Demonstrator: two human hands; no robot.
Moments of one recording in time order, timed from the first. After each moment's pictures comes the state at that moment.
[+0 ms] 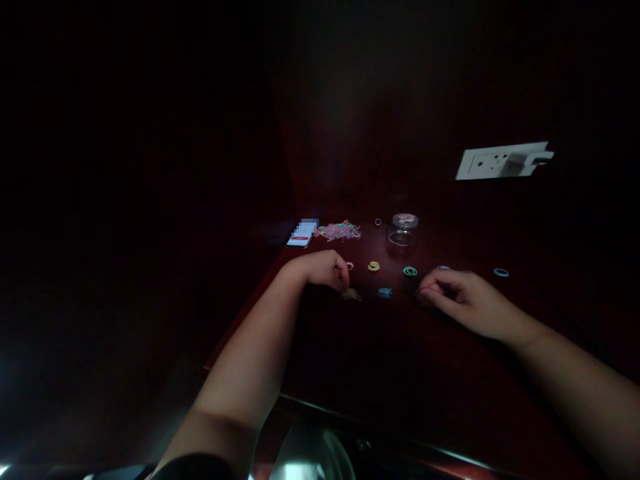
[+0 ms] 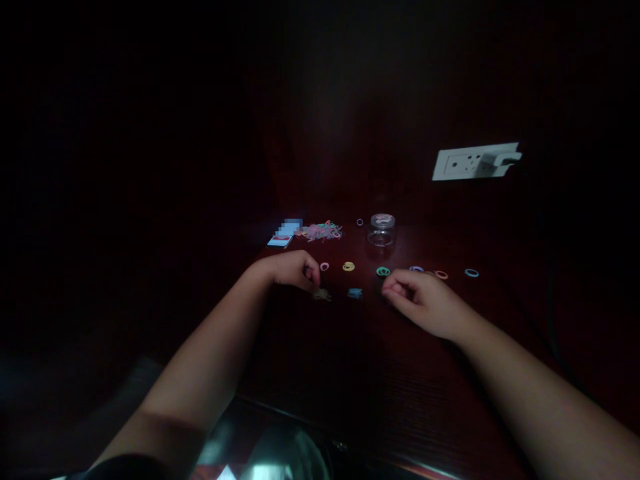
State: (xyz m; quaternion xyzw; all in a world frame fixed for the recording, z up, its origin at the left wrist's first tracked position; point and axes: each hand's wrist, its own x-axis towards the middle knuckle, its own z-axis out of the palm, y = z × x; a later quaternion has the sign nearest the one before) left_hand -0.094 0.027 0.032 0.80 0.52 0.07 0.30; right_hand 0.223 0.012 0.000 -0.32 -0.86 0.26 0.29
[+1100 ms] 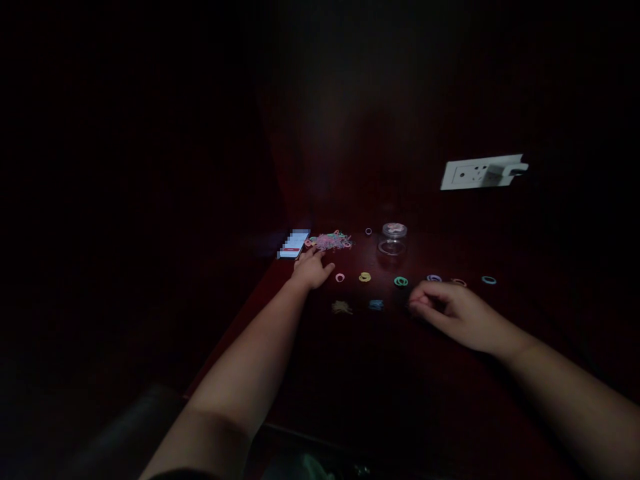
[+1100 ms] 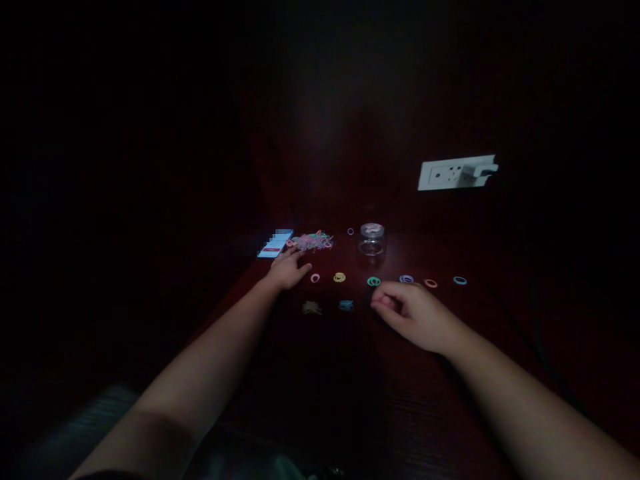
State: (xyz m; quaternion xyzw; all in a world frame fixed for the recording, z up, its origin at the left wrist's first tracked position) left_hand -0.107 0.085 -0.035 0.67 0.72 0.16 0.02; right_hand 0.221 0.011 0.000 -0.33 -0.86 0.27 0.27
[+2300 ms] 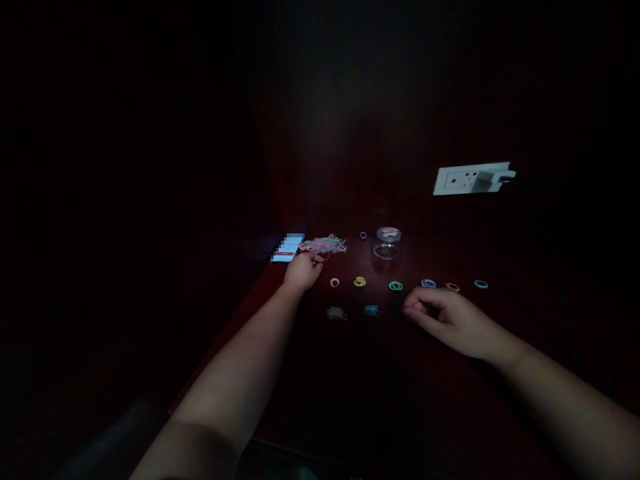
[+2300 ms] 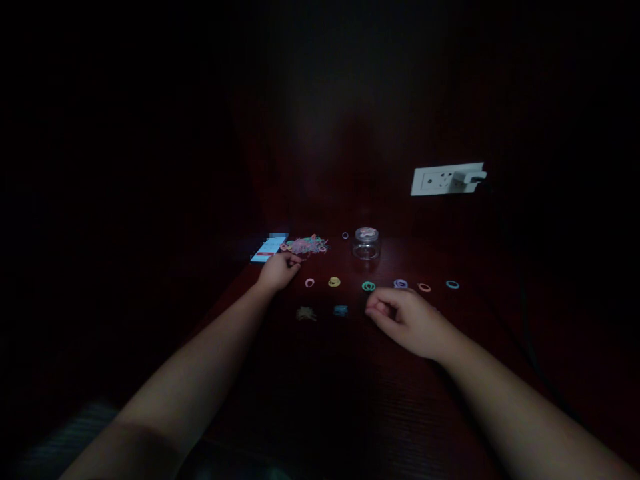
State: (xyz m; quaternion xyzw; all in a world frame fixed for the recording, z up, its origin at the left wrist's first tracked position) left_hand -0.111 0.089 -0.030 0.66 0.70 0.27 0.06; right_hand 0.223 0.010 -0.002 -0.33 -0.86 0.28 0.27
